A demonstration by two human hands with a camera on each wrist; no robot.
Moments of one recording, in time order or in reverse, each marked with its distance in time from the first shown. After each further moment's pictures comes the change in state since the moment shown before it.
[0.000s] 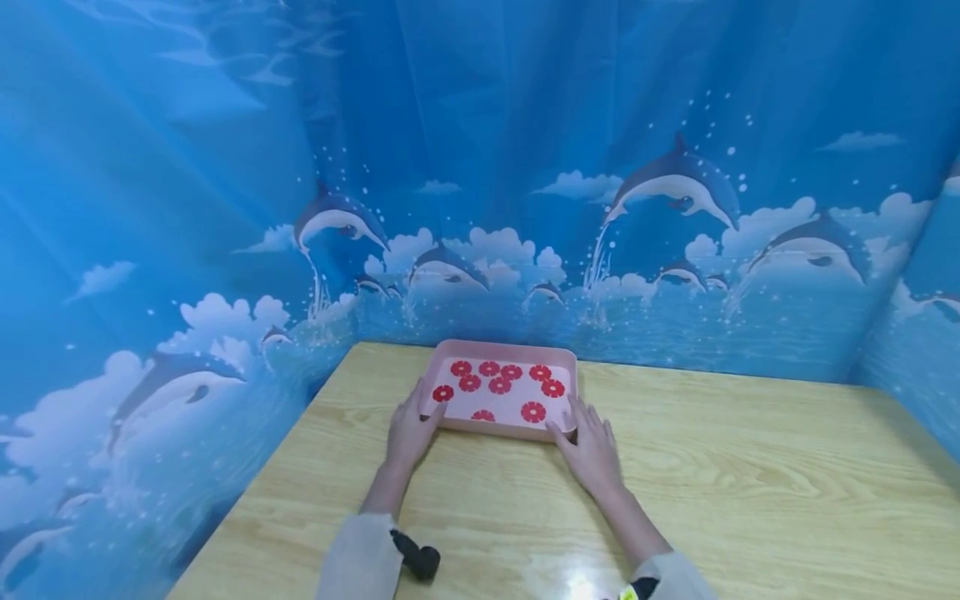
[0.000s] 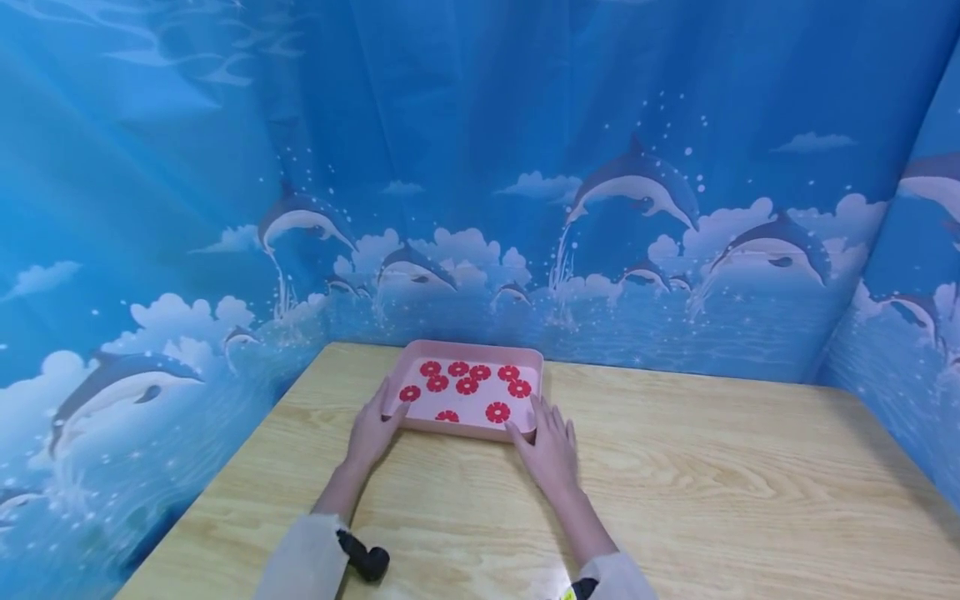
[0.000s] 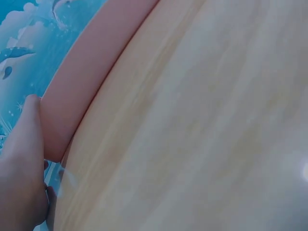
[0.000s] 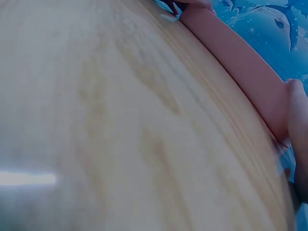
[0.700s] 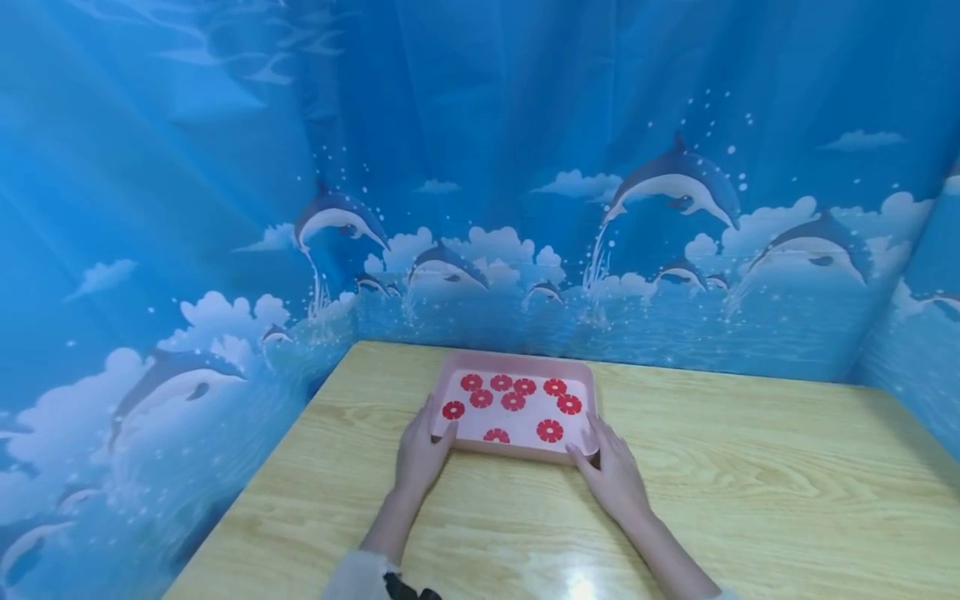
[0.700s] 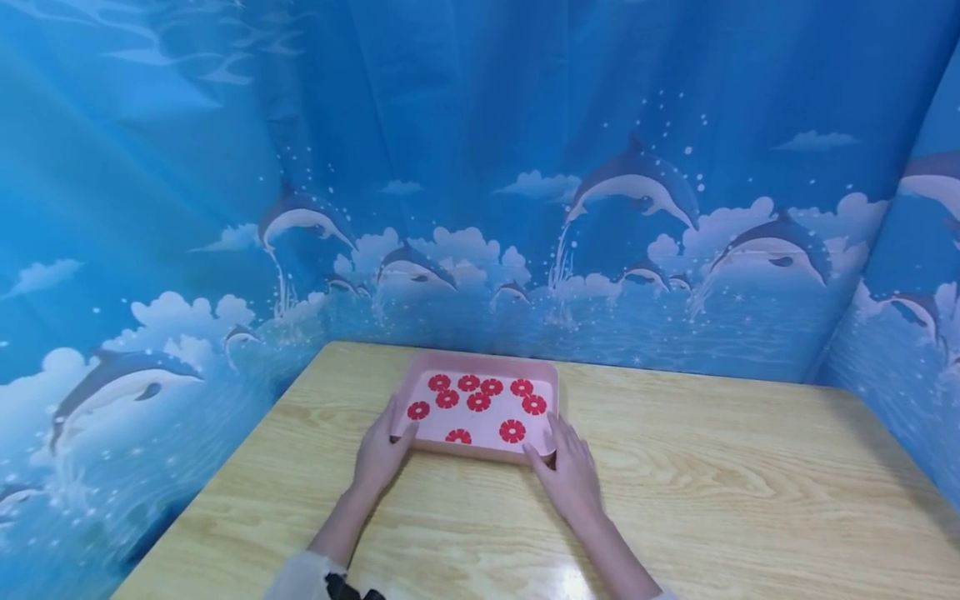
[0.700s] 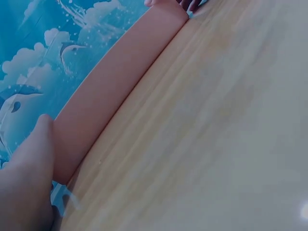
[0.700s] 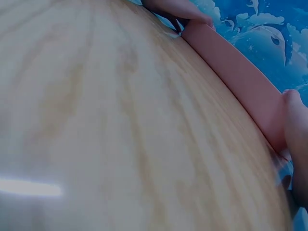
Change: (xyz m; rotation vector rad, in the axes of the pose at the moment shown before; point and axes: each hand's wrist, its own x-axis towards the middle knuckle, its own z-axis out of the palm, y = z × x) left_hand -0.043 0.019 0.009 0.042 0.042 0.035; right_hand -0.037 0.010 -0.028 0.059 -0.034 0.023
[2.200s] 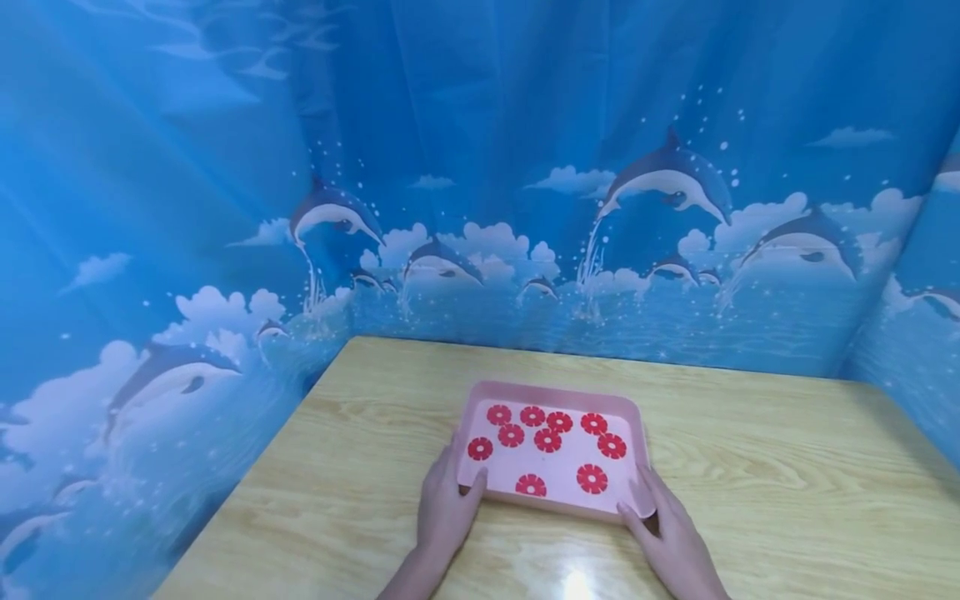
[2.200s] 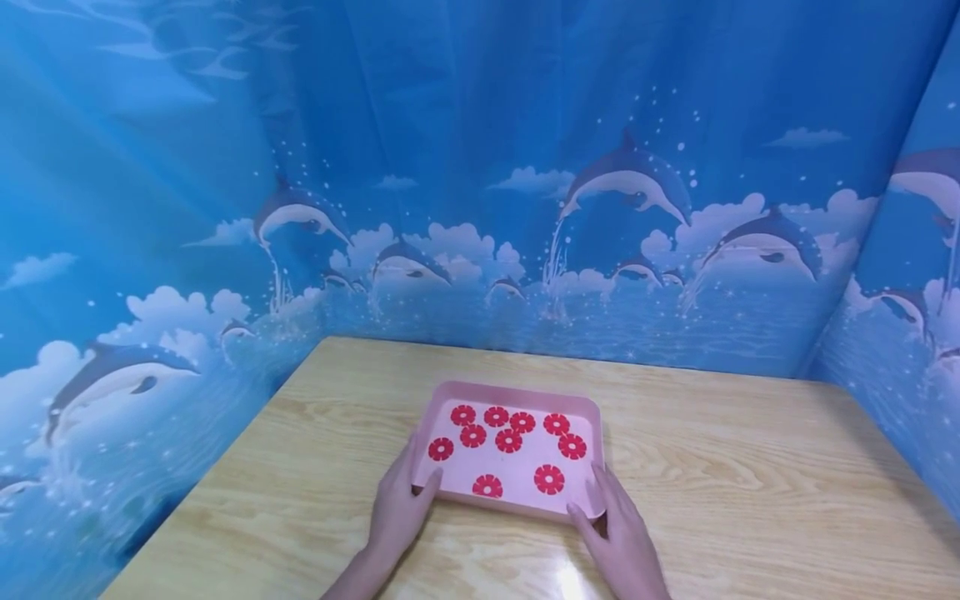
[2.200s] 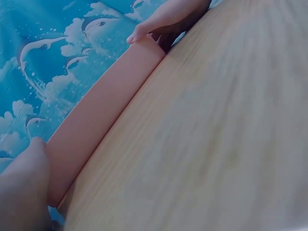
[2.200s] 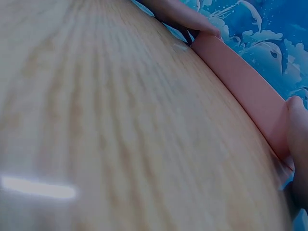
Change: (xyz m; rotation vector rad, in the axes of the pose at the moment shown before) left_hand -0.087 0.048 0.012 -0.009 0.027 0.047; right_hand -0.087 0.022 -0.053 -0.012 -0.087 0.147
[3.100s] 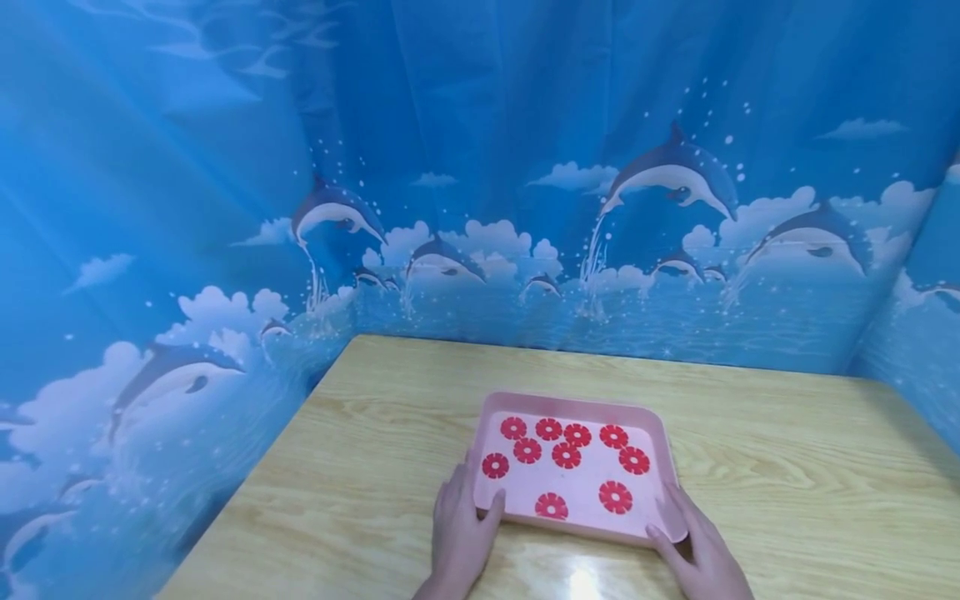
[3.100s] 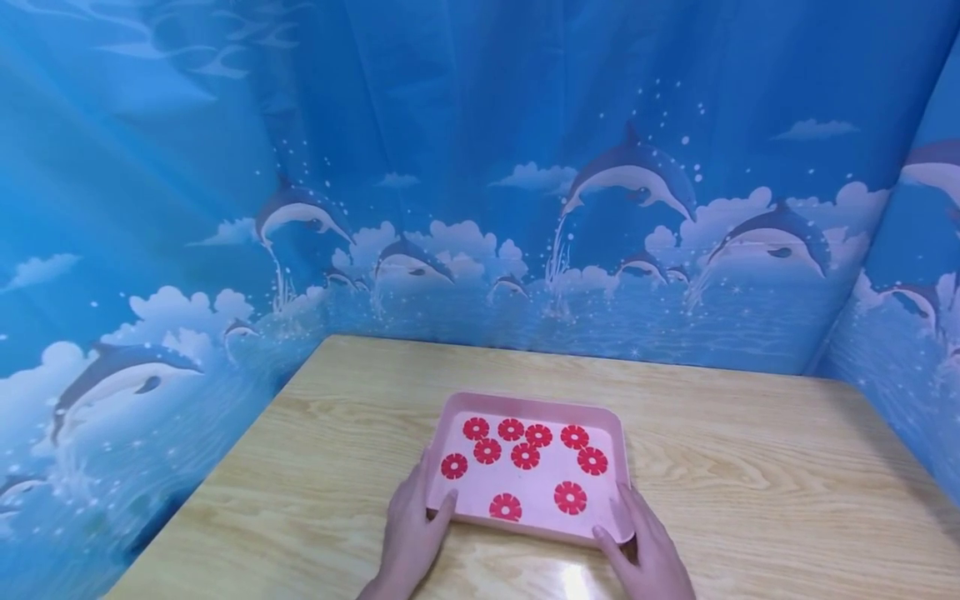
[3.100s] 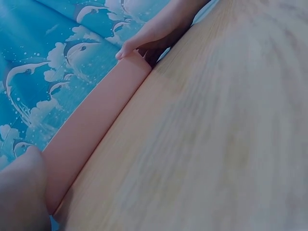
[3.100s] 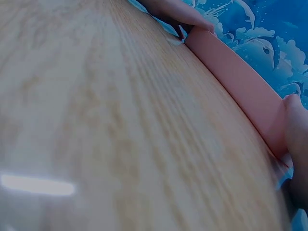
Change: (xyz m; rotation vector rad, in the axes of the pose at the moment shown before) left_hand -0.030 0.020 0.004 0.027 -0.068 -0.047; right_hand -0.023 0.023 -0.011 -0.017 0.122 -0.135
